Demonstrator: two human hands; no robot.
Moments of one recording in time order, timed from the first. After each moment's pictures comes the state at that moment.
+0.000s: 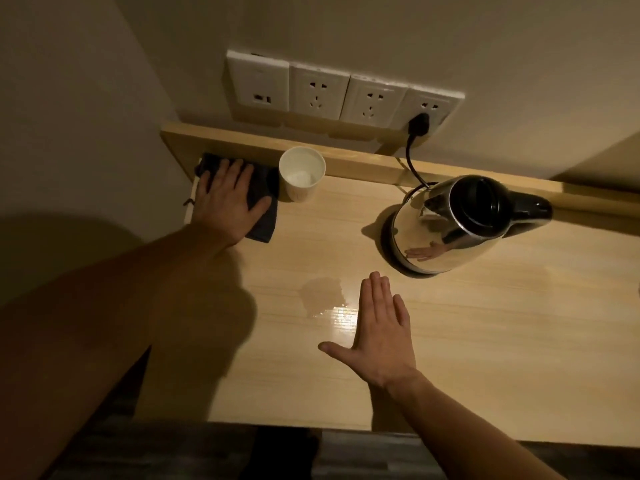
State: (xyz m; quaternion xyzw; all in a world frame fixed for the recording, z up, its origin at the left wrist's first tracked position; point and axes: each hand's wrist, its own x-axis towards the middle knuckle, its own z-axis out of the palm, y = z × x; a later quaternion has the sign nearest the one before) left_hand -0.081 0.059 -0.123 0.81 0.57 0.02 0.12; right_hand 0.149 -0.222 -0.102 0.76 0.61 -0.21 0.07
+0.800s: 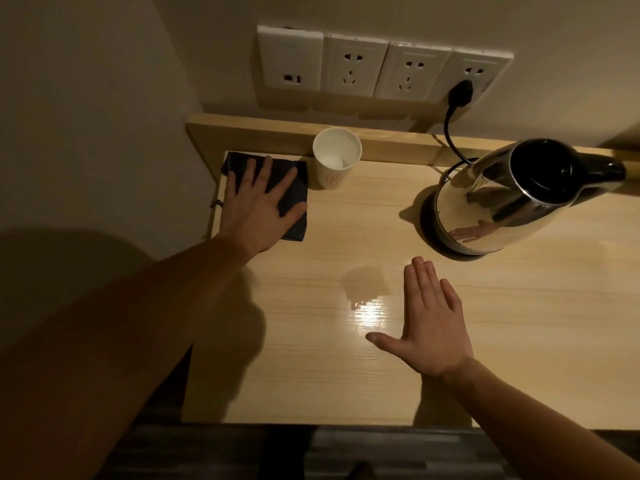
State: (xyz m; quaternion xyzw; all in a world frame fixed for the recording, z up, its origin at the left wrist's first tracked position) left_hand -0.098 0.045 -0.134 0.85 0.52 -0.01 0.09; right_hand 0.146 -0.225 -0.116 0.76 0.62 -0.16 0.08
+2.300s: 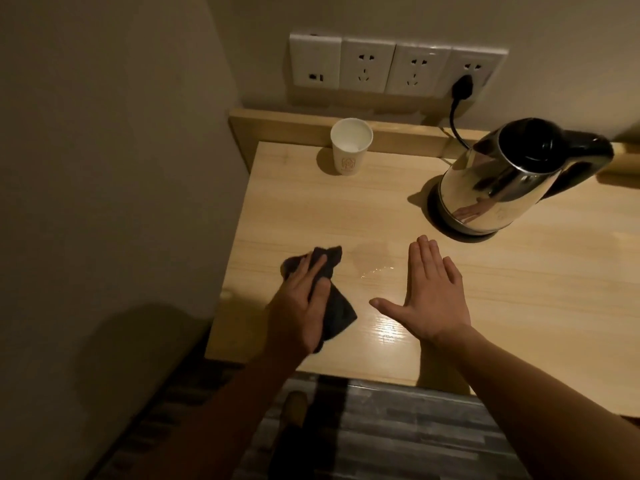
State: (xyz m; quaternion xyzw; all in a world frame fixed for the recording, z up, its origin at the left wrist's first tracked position) left_hand -0.103 -0.207 -0.084 0.63 0.58 0.25 0.46; right_hand 0.146 -0.236 -0.118 0.76 0.64 -0.14 0.03
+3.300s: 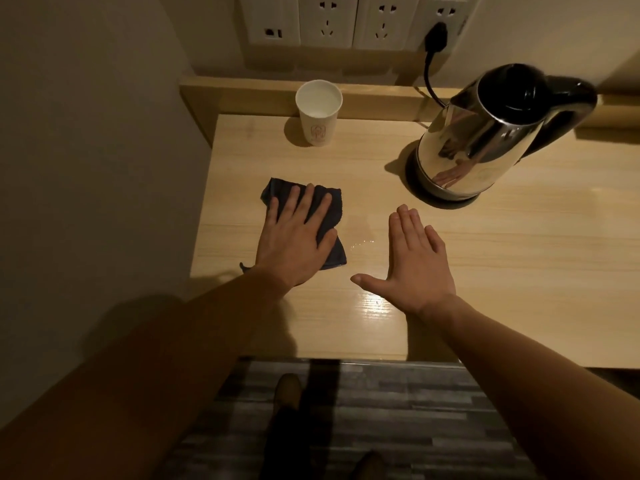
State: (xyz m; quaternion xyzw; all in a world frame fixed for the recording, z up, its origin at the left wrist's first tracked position) left_hand -0.060 -0.116 -0.137 0.87 0.48 -0.01 0.10; right_hand 0.144 -0.233 -0.117 0.77 0.63 -0.13 0.02
